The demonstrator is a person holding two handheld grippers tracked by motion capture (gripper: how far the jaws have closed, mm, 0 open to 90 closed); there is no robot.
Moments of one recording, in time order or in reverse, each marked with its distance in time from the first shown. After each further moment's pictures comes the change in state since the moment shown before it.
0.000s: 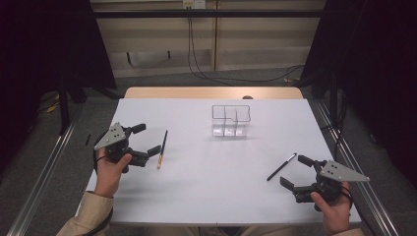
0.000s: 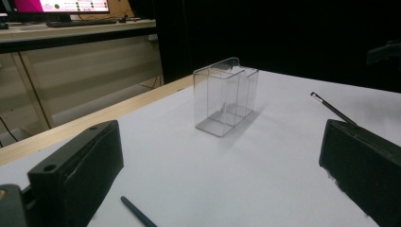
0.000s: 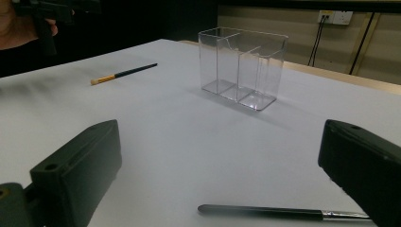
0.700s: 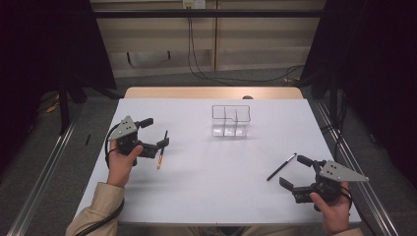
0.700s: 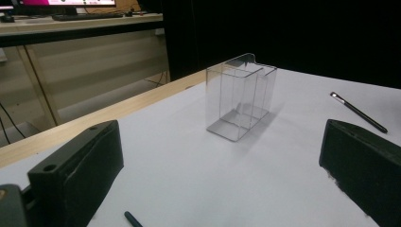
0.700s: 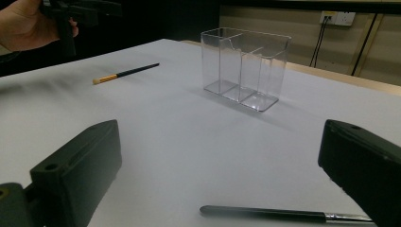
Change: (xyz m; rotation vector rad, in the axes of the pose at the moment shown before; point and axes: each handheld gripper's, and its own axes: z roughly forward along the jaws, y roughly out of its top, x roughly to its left) left arm 0.010 -0.002 0.031 0.029 0.033 -0.009; right arm 0.001 0.000 0.001 0.000 0.009 -0.005
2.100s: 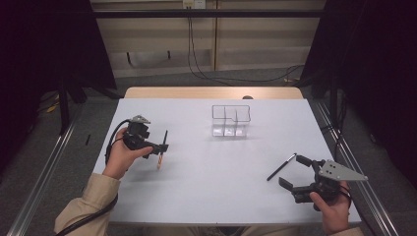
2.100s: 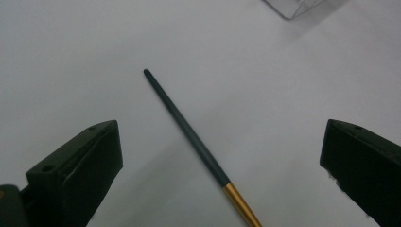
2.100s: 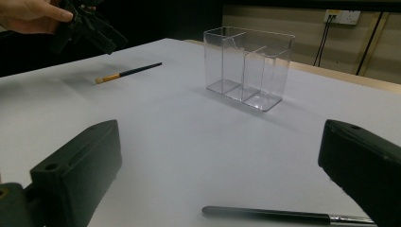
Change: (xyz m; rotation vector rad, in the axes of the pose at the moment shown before) left arm 0.013 0.004 0.022 0.625 0.112 -0.243; right arm -0.001 0.000 0.002 0.003 0.016 0.002
